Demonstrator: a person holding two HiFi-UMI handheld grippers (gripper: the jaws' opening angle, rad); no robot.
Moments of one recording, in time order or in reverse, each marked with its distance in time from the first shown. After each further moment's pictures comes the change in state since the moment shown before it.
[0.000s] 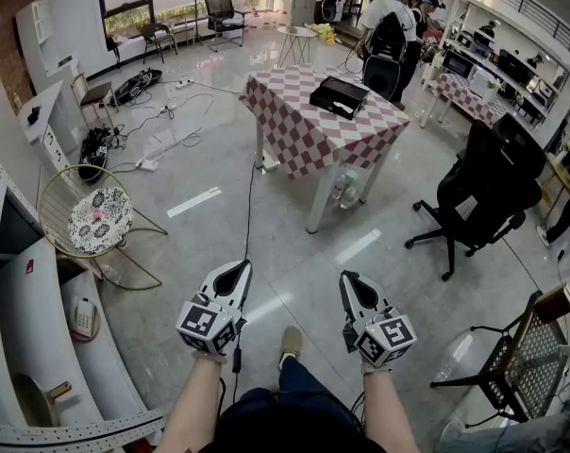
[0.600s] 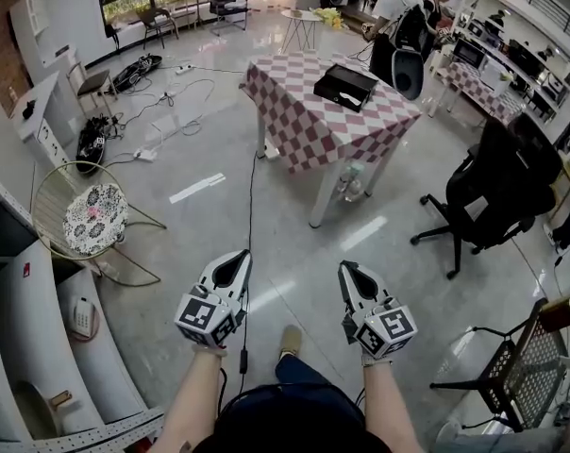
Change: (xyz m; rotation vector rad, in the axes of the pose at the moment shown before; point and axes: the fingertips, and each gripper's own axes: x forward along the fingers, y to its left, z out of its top) left arm 0.083 0.042 -0.006 0.031 -0.012 -0.012; right arm 0.075 -0.061 -0.004 0.004 0.022 0.025
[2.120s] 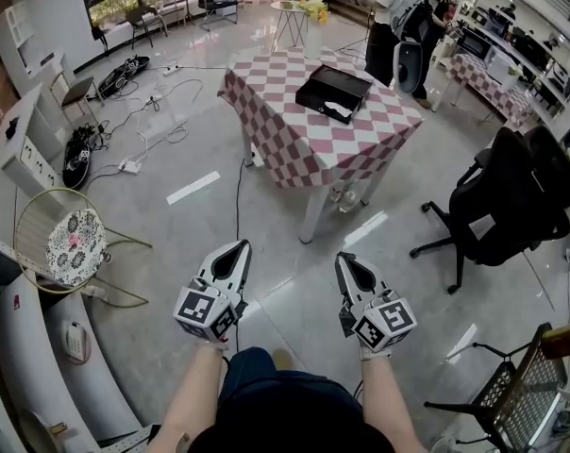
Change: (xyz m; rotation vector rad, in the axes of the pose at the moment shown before) left arm 0.226 0.046 -0.004 -0.035 0.018 0.028; right arm 0.120 -0.189 0.021 0.066 -0.029 0.017
